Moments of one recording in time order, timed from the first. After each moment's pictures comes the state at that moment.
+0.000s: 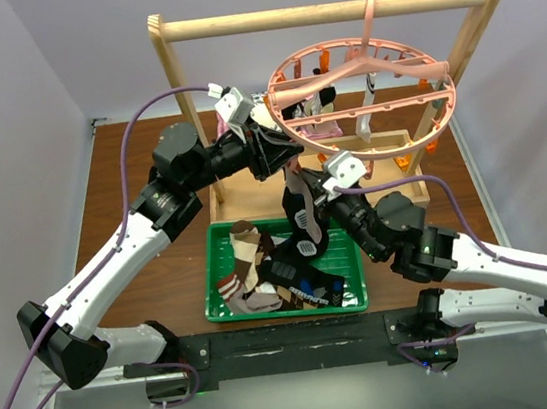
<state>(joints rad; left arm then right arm) -0.70 1.29 1.31 0.06 0.50 -0.29 1.17 0.91 0.90 0.17 0.63 -0.23</state>
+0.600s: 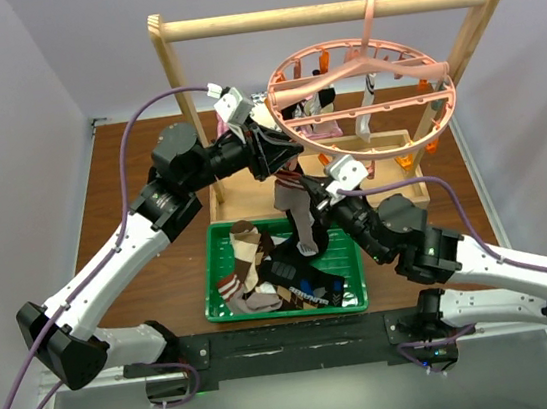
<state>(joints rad) -0.70 1.28 1.31 0.06 0.50 -0.29 1.17 0.90 0.89 0.12 0.59 -0.18</state>
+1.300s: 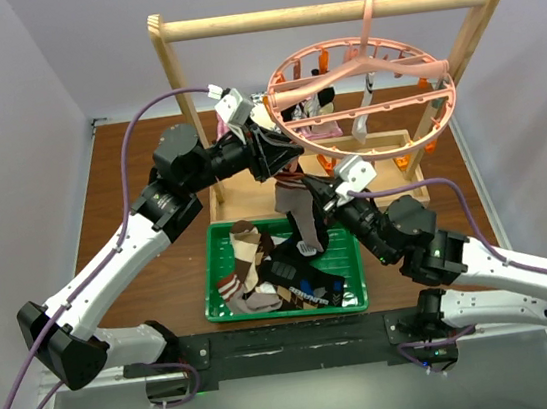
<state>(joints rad) -0.70 1.28 1.30 0.07 0.50 -0.30 1.17 0.85 0.87 0.14 0.56 -0.18</state>
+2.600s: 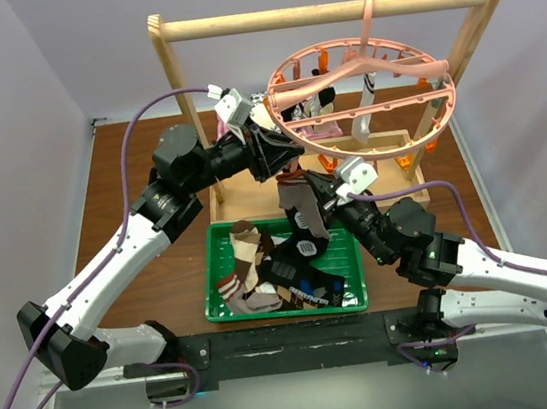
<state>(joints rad) -0.70 1.28 1.29 0.08 0.51 -0.31 1.16 0.86 0.83 0.24 0.59 -0.23</state>
